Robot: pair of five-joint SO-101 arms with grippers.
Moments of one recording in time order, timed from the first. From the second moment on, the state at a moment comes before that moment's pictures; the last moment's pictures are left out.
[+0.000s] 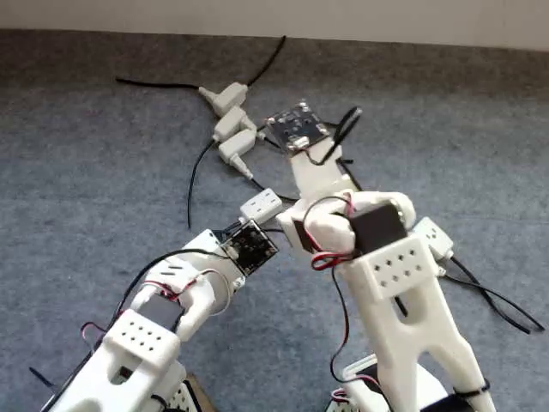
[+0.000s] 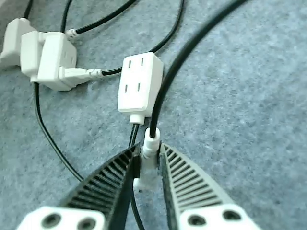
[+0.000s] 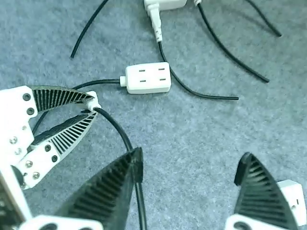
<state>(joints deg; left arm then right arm) 19.6 -62.2 87.4 24.0 -25.1 -30.1 -34.8 18.1 80.7 9.3</state>
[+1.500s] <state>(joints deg) -5.2 -95.9 96.4 12.0 13.9 -16.7 -15.1 31.4 67.1 4.3</state>
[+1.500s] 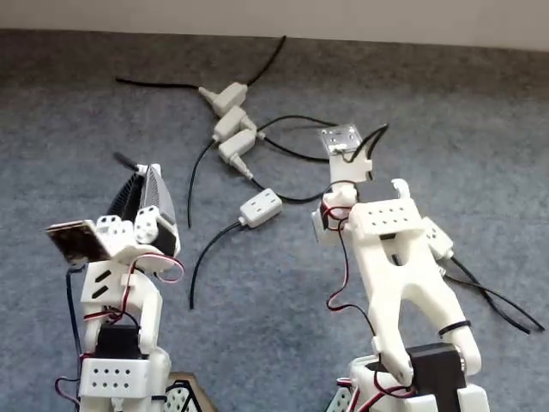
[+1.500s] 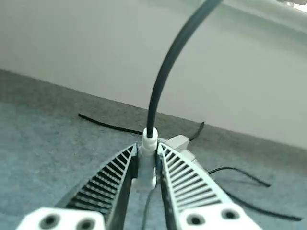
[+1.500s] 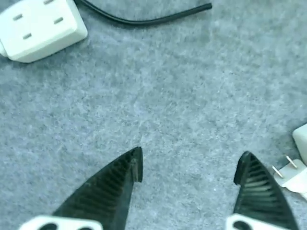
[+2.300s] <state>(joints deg) 0.0 -96.2 96.5 19.3 13.2 -17.1 -15.1 31.4 64.2 4.3</state>
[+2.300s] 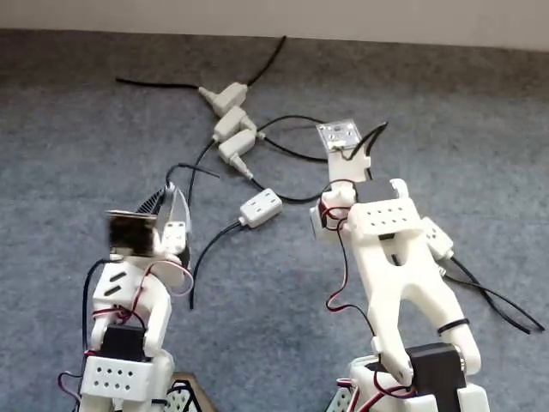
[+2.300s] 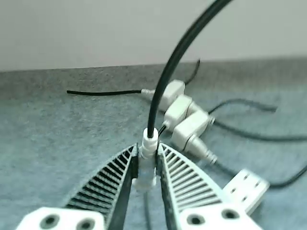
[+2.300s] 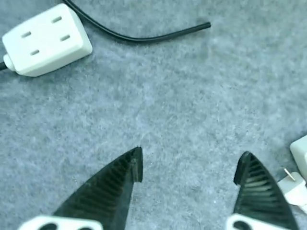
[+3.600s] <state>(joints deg) 18.0 -96.2 96.5 7.3 68.7 -30.2 -15.1 29.4 64.5 4.3</state>
